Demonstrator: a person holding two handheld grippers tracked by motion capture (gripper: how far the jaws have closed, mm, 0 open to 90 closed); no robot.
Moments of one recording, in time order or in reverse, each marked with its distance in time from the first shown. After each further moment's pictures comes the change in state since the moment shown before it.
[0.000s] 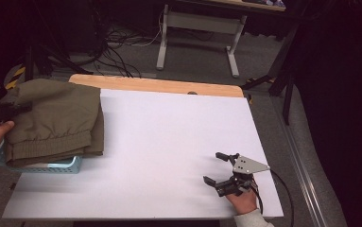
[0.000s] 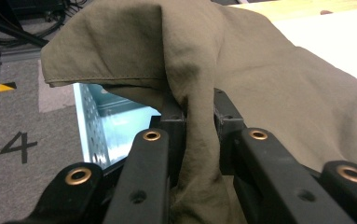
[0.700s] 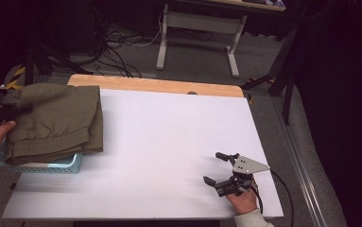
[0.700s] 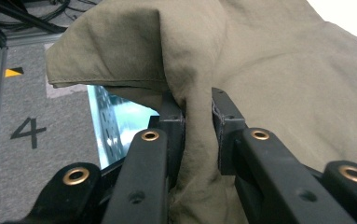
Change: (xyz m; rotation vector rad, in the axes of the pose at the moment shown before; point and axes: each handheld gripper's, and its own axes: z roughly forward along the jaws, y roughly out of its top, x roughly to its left) left arm 0.012 -0.002 0.017 0.067 0.038 0.005; right arm 0.000 0.000 0.000 0.002 0.000 -0.001
